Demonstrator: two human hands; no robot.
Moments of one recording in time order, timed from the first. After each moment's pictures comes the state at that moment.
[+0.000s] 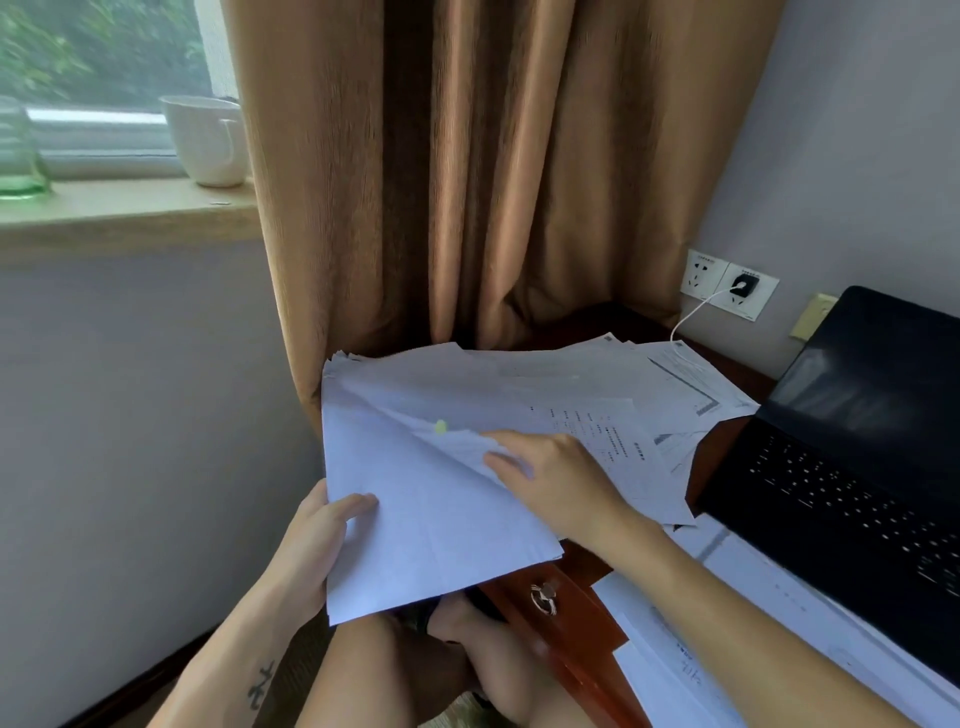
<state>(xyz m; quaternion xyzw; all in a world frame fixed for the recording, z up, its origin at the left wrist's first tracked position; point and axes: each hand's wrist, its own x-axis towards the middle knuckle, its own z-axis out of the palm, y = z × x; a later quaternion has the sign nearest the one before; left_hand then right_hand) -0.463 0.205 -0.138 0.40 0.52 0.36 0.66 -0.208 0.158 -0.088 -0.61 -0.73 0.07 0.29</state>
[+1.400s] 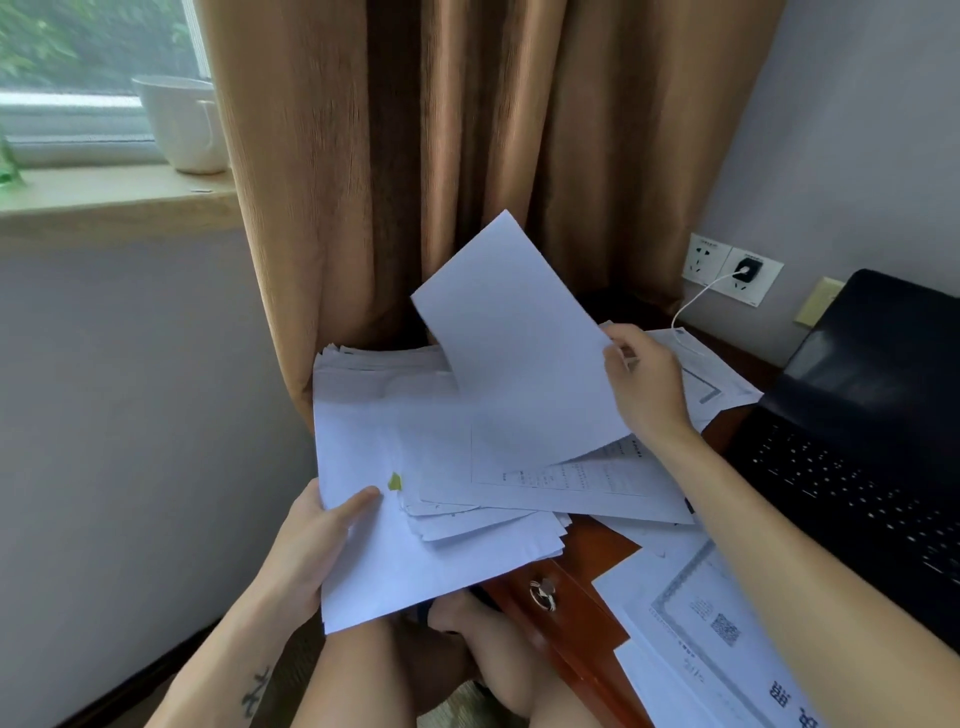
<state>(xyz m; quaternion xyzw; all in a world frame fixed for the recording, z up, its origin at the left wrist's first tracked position) -0.462 0.213 -0.154 0.43 0.51 0.37 0.64 -0.112 0.200 -0.059 -0.67 -0.54 0.03 0.51</state>
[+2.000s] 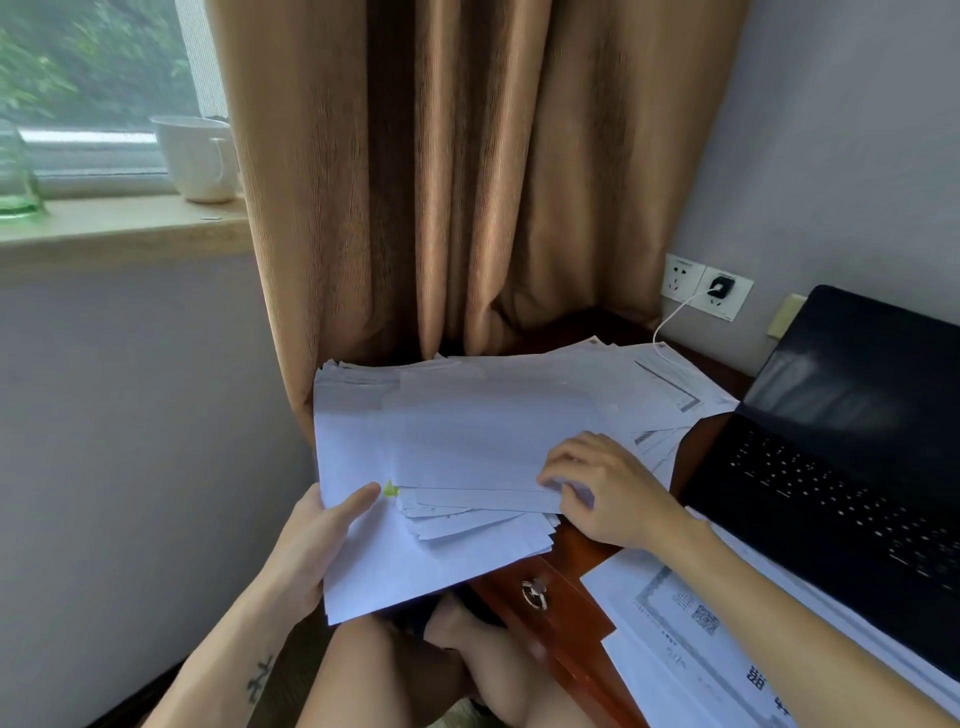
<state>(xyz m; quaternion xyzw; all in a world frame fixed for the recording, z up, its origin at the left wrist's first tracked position) -0.462 0.214 -0.146 0.44 0.49 0.37 0.65 -0.121 0.139 -0.116 -0.55 -0.81 -0.08 0.18</state>
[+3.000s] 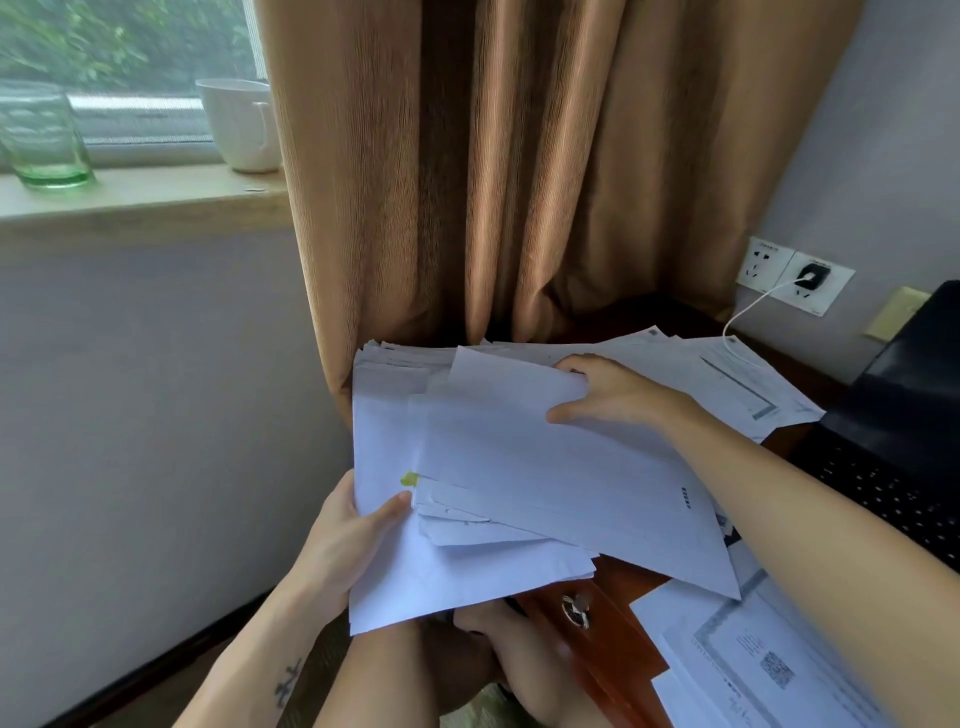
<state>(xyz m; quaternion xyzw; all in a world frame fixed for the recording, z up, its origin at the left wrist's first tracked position) -0.465 0.210 -0.150 0.45 0.48 0.39 0.64 -0.112 0.283 -0.078 -0.69 -0.67 0.22 0.14</state>
